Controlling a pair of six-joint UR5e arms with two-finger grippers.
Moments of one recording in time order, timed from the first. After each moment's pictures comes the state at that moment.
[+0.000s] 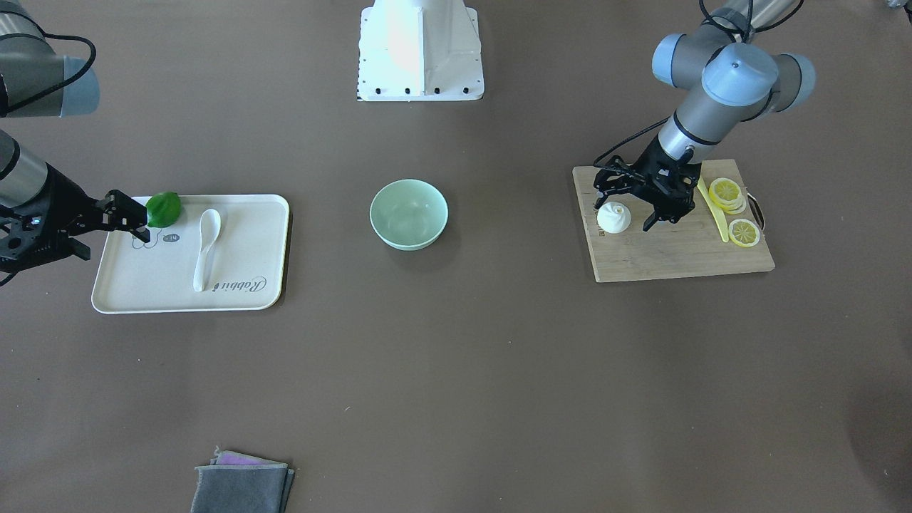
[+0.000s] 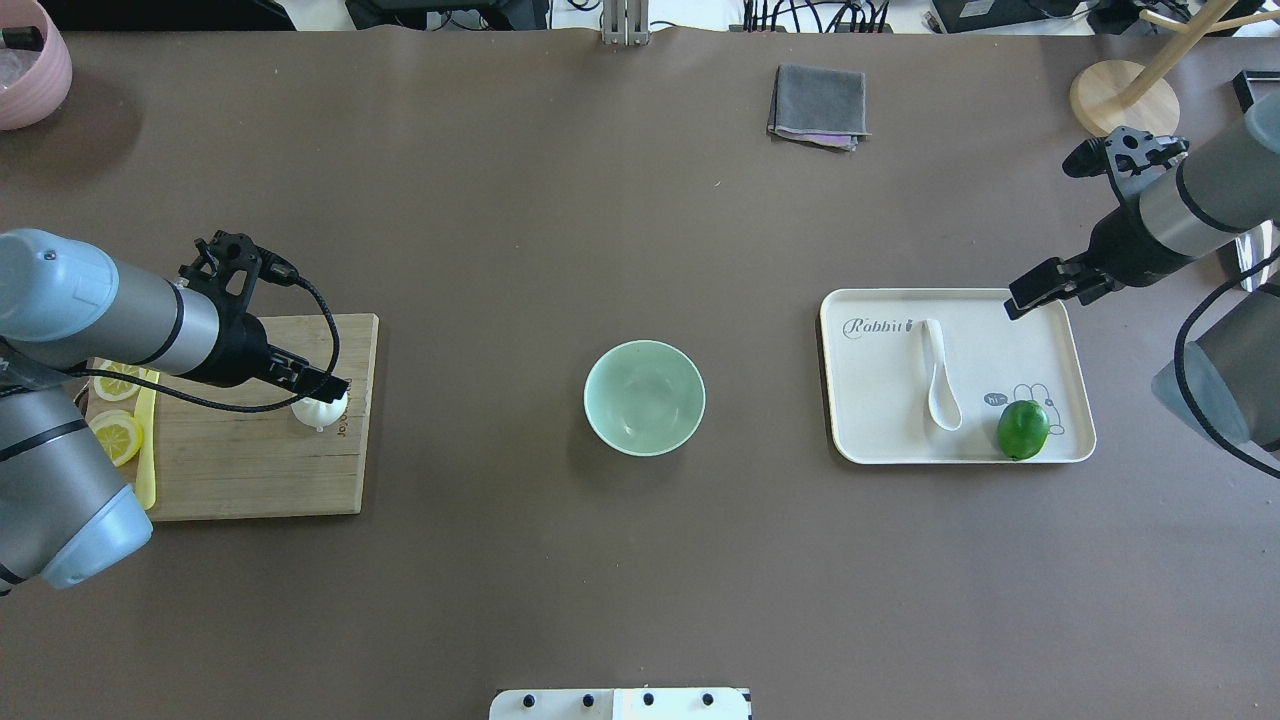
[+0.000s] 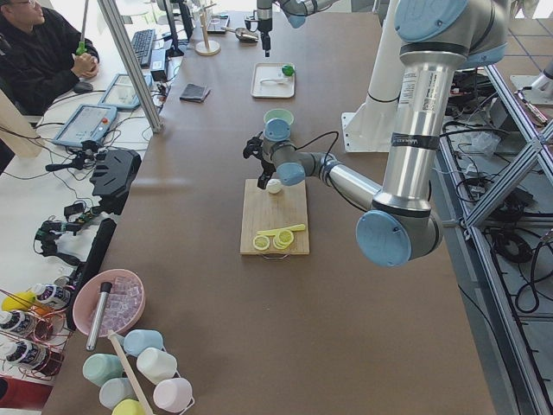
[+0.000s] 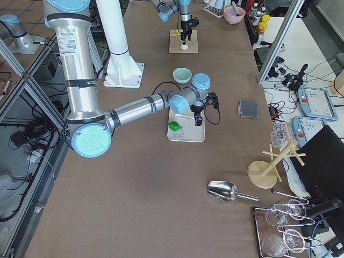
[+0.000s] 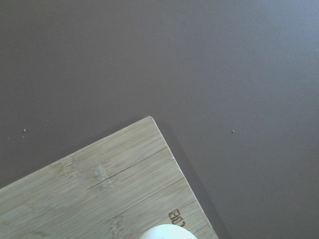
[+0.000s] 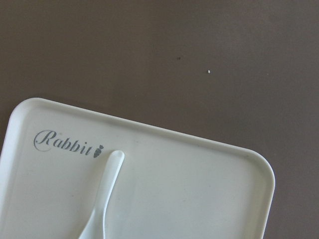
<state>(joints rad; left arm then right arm) -0.71 -1.71 -1.77 -2.15 -2.02 -0.71 0.99 -1.43 1.76 -1.30 2.27 0.57</state>
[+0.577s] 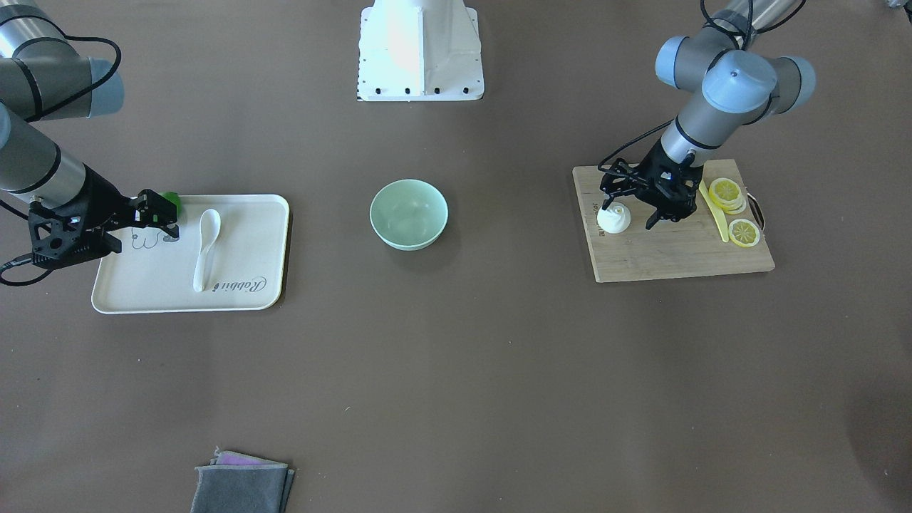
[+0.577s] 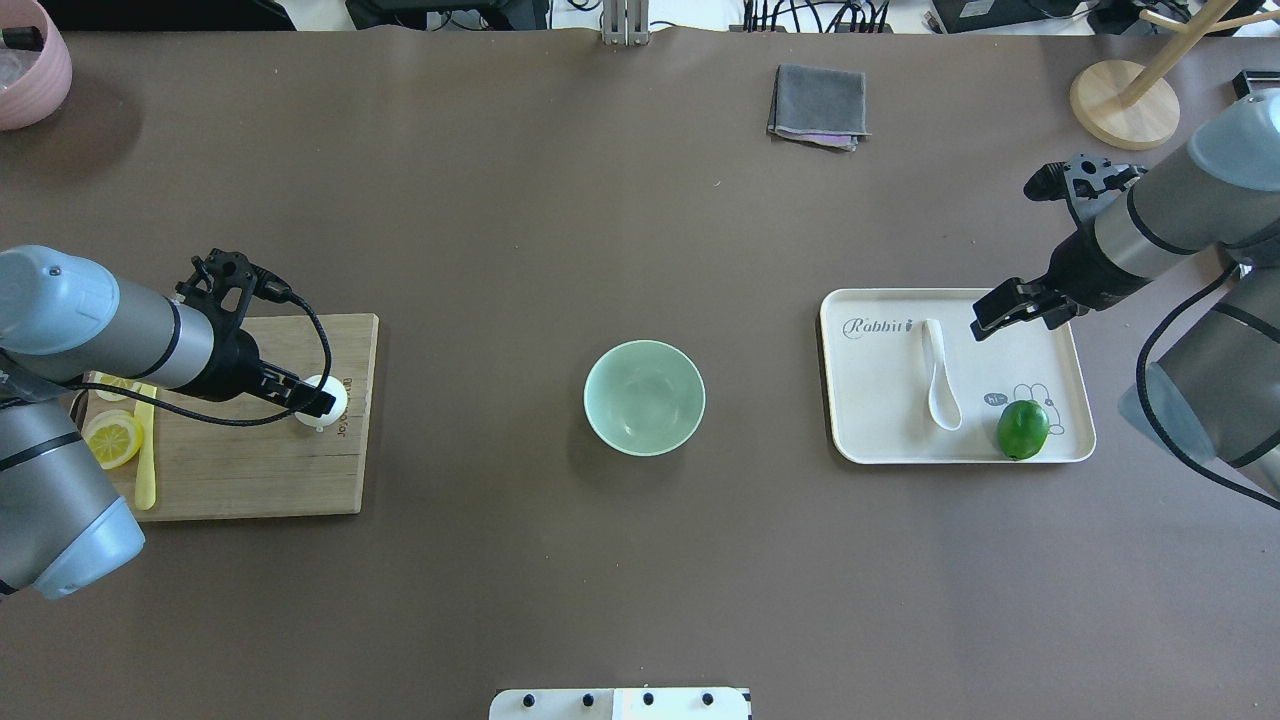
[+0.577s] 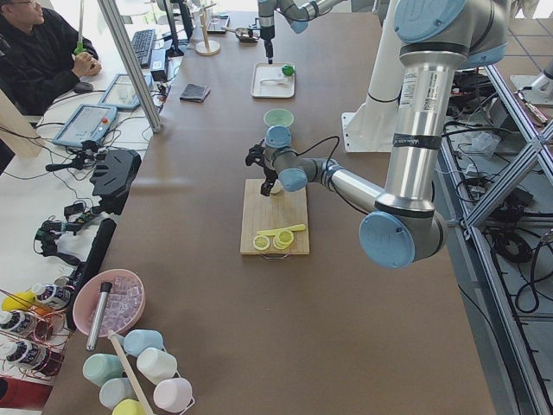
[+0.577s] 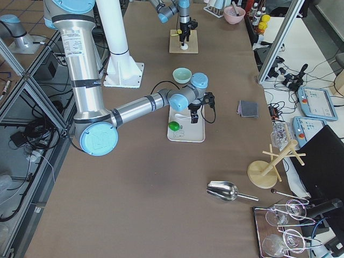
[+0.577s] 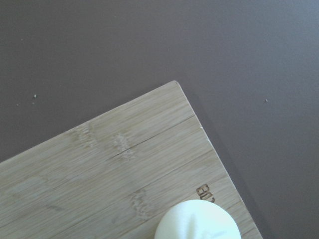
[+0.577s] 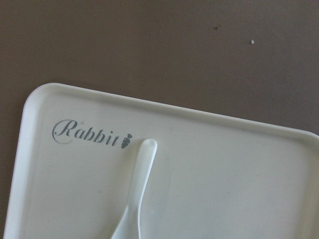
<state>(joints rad) -0.70 -1.69 -1.77 -2.15 -2.03 -0.71 0.94 -1.41 1.75 -1.30 2.28 0.66</state>
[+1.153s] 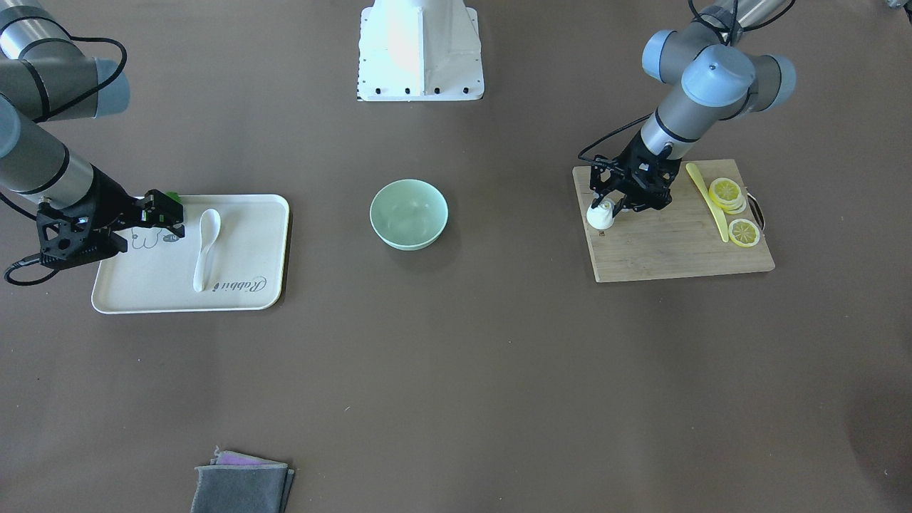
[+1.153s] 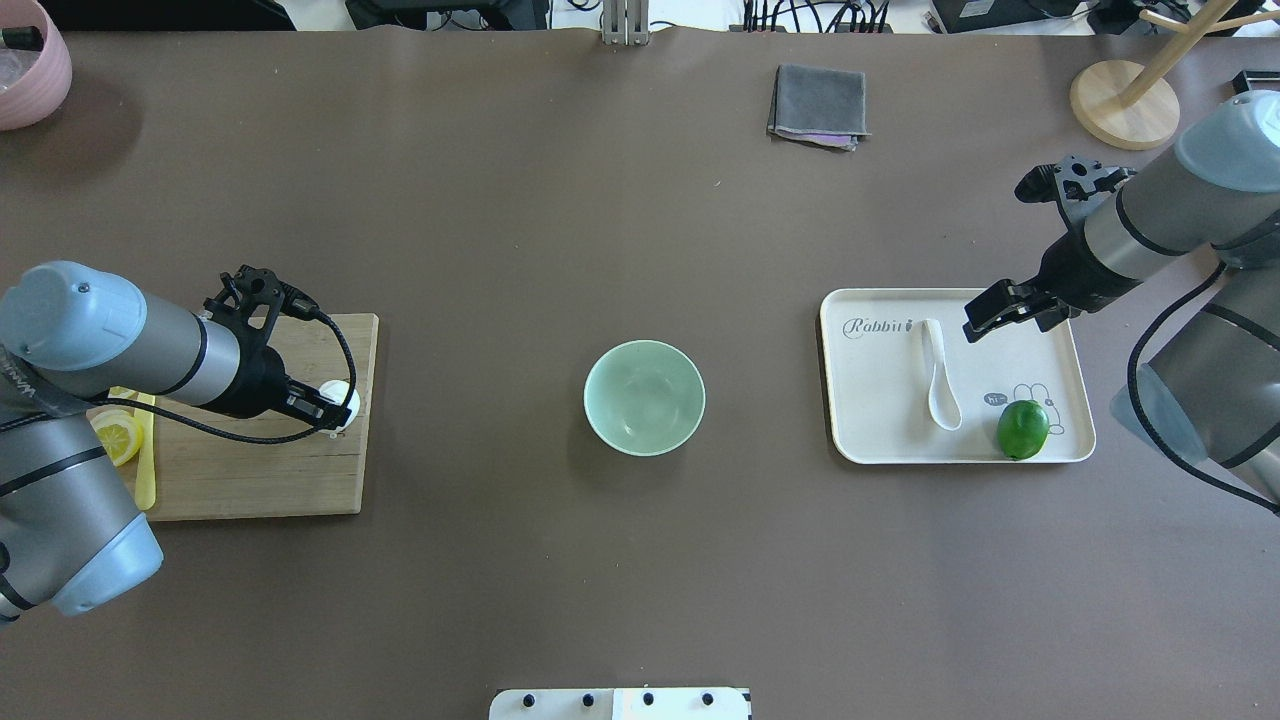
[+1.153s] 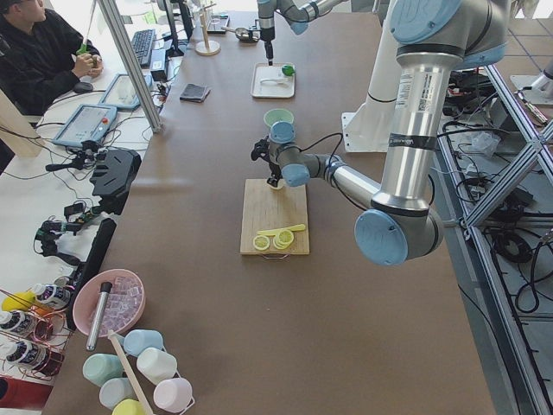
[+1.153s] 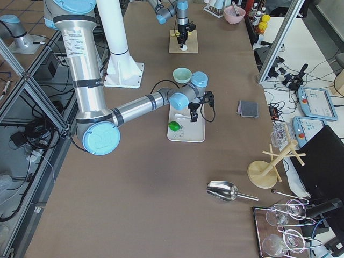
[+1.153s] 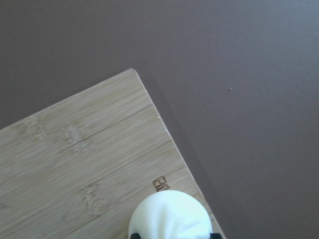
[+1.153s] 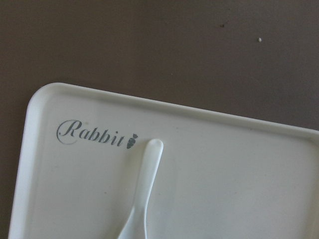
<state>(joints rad) -0.65 -1.71 -1.80 -2.15 -2.03 -0.72 0.93 -1.40 1.75 -1.31 2.27 0.67</state>
